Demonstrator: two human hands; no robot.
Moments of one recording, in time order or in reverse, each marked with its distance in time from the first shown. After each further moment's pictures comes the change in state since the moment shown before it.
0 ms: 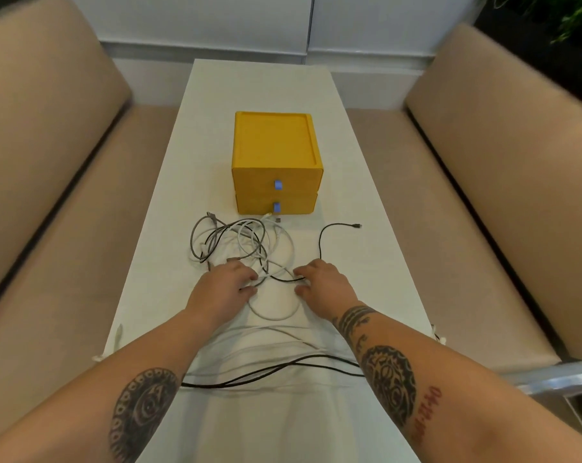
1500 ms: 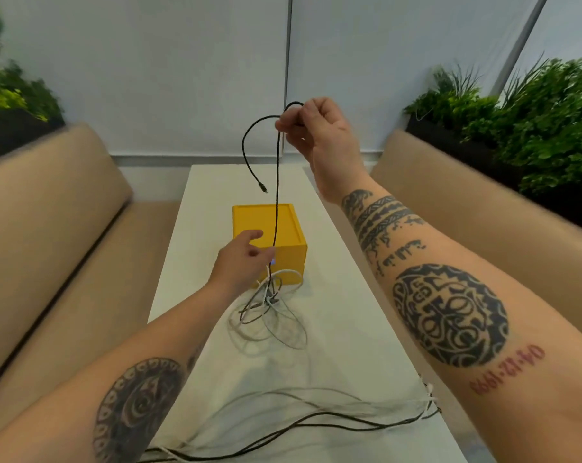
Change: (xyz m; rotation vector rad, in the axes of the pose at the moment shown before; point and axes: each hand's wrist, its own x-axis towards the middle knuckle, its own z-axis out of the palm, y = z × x) left_hand 0.043 0.107 -0.162 -0.642 0.231 -0.058; right_hand -0.036 -0.183 -0.312 1.233 0.596 -0.533
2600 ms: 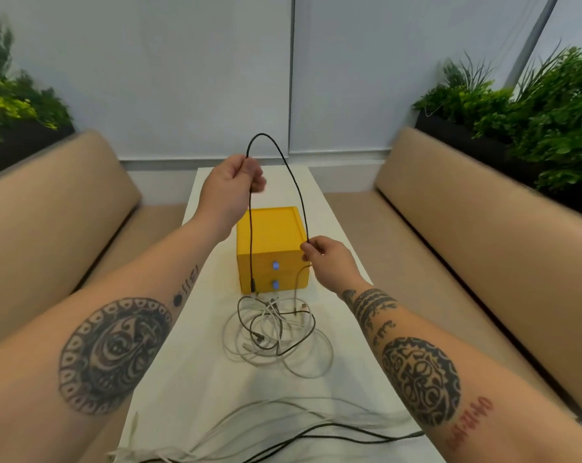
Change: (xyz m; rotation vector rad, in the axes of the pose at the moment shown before) left_hand 0.051 0.092 -0.045 -0.246 0.136 0.248; right_hand -0.067 0.157 -0.072 -0.715 -0.019 0.377
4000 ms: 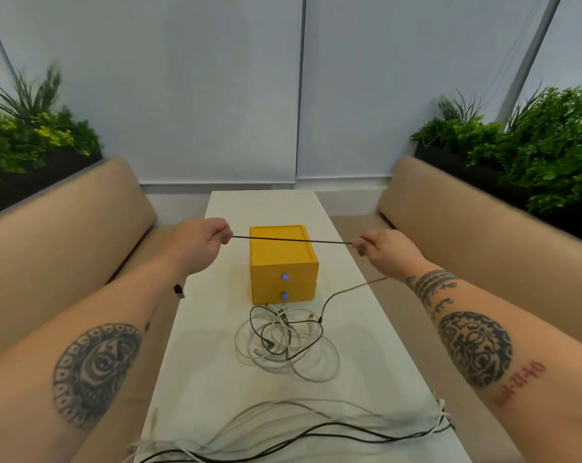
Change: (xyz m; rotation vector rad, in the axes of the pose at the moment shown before) left_hand -0.069 -0.001 -0.091 0.878 -0.146 0.108; right_hand -0.021 -0.027 -0.112 -0.661 -0.041 -0.253
